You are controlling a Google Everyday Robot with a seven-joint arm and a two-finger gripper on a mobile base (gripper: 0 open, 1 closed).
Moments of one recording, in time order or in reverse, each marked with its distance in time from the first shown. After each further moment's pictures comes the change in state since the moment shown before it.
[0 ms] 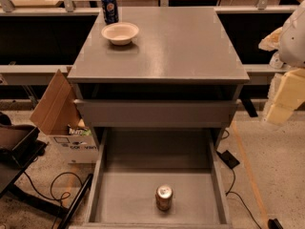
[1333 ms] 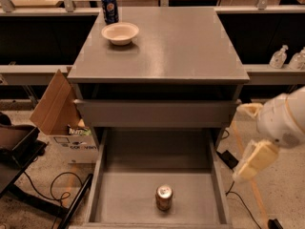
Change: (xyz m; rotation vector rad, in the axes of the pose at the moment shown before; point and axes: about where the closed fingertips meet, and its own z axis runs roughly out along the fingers) arm 0.026 0.056 0.134 -0.137 -0.283 0.110
